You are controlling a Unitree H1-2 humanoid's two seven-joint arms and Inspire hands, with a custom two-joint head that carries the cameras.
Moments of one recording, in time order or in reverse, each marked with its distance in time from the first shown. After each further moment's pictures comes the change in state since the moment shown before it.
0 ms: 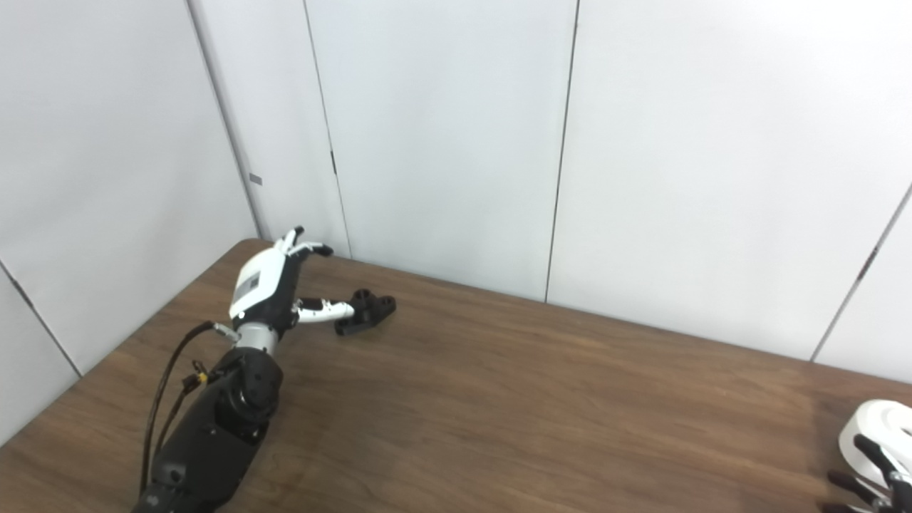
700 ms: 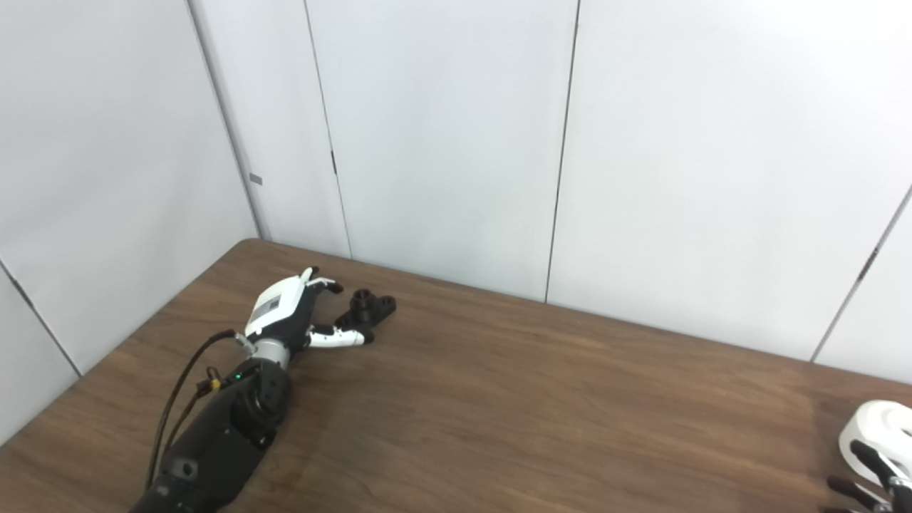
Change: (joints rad) left arm -0.026 0.026 -0.101 0.138 -0.006 0.045 -0.034; right arm 0.013 -0.004 -0.002 -0.025 -0.002 0.022 0.005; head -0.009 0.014
